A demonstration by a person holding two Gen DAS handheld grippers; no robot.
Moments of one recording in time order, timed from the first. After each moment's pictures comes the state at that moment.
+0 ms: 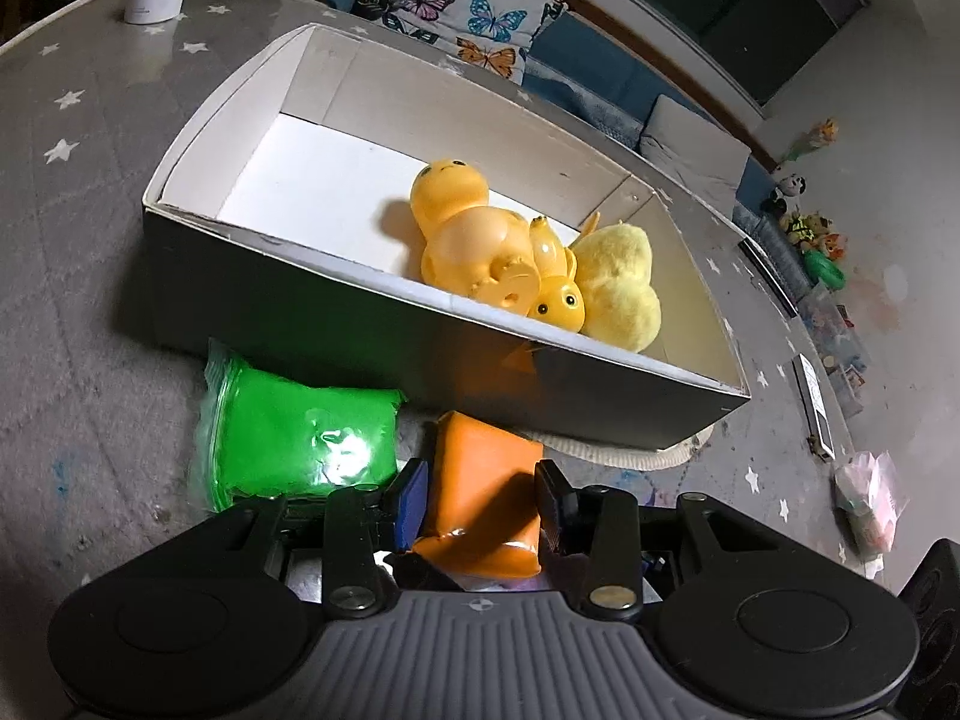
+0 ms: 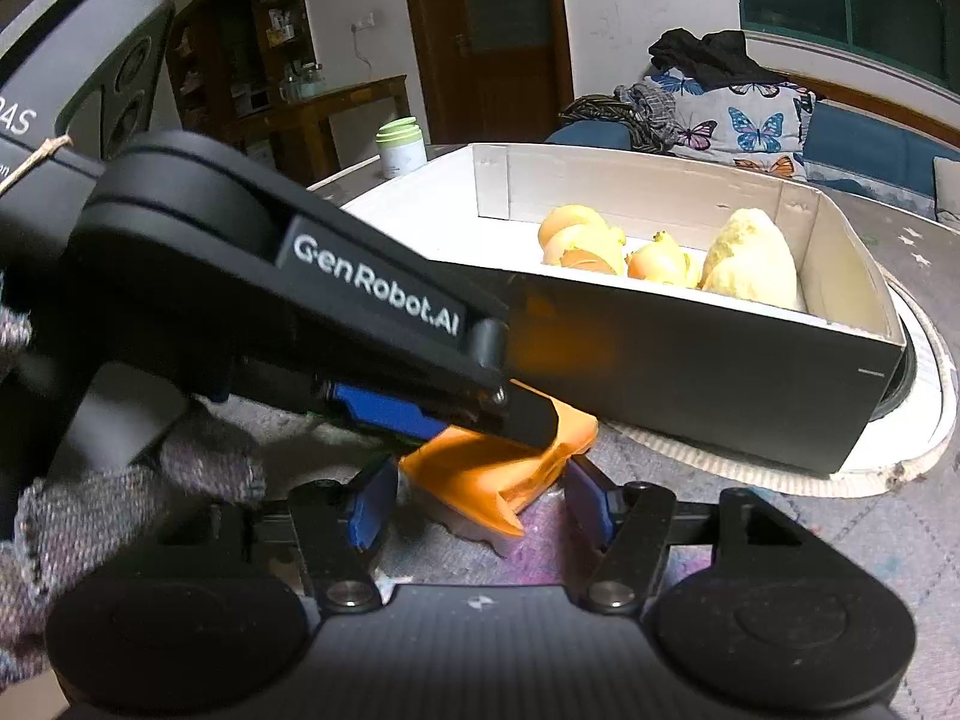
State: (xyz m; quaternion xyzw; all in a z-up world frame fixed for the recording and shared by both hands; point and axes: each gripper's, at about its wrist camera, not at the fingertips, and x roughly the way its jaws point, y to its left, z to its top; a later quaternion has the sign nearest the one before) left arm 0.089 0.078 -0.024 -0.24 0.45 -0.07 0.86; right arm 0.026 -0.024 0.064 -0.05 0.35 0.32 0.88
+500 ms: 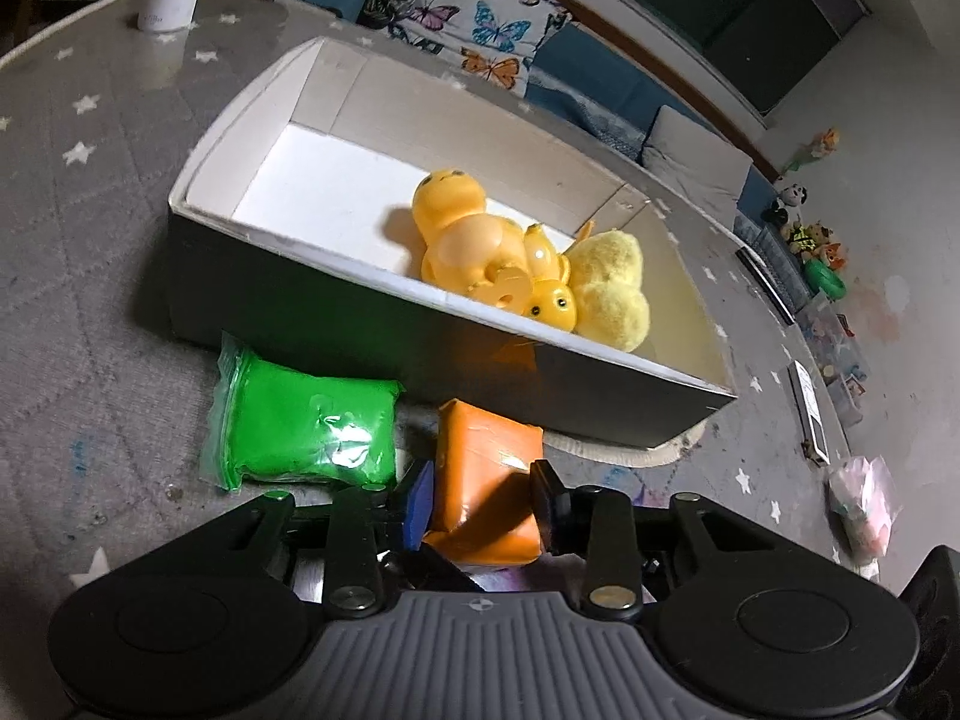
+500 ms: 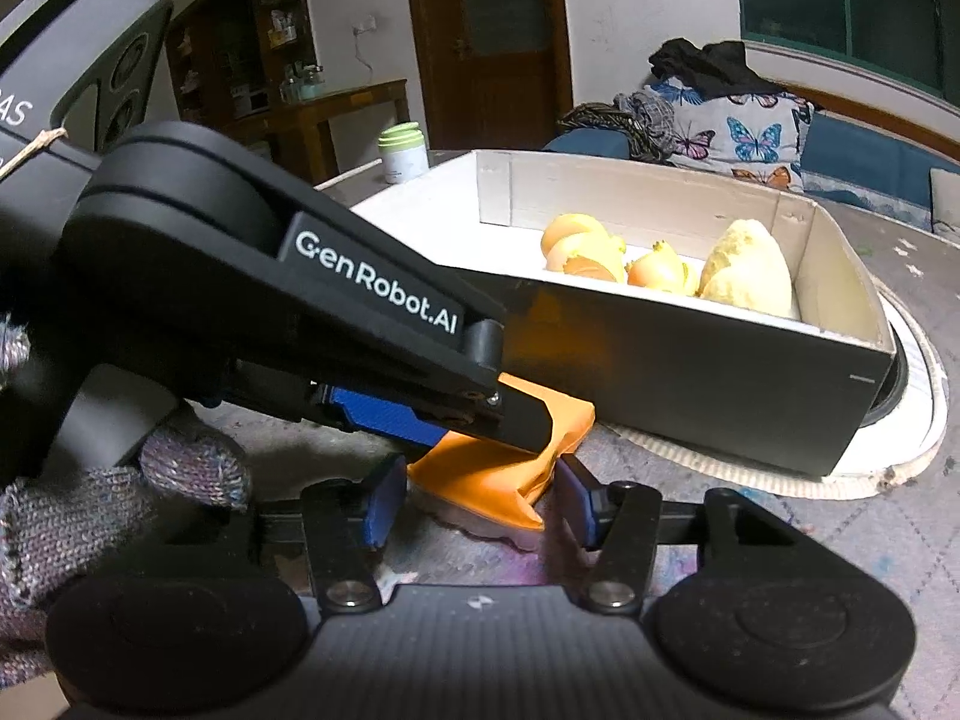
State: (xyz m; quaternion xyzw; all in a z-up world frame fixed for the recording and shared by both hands) left arm 0.073 0.076 -0.009 -0.24 0.43 -0.06 0.87; right arm 0.016 -0.018 0.071 -0.05 0.34 0.31 0.88
